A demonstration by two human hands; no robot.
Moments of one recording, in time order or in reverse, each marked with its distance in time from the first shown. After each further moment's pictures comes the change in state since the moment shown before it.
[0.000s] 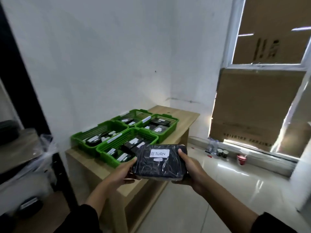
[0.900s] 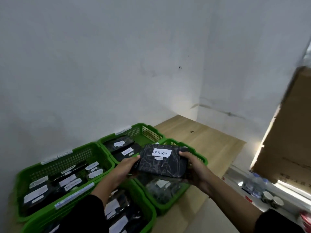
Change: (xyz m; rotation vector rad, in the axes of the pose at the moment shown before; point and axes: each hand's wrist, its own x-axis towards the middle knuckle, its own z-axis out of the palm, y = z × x) left_hand 0.487 0.118 -0.038 -0.152 0.273 -0.094; right_hand 0.518 -0.160 0.012 -0.111 -0.231 0.157
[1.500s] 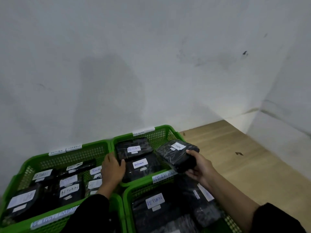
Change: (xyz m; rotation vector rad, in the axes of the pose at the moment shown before) left_hand 0.176 -0.026 -0.070 0.621 0.870 -0.082; right_hand 0.273 -0.072 0.044 -0.035 -0.017 0.200
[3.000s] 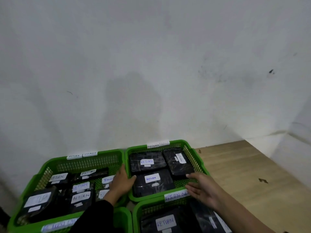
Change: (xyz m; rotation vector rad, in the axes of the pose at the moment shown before) left_hand 0.021 -0.026 0.001 -0.035 -0.214 -0.080; right_hand 0.007 0.007 0.031 -0.134 -0.284 0.033
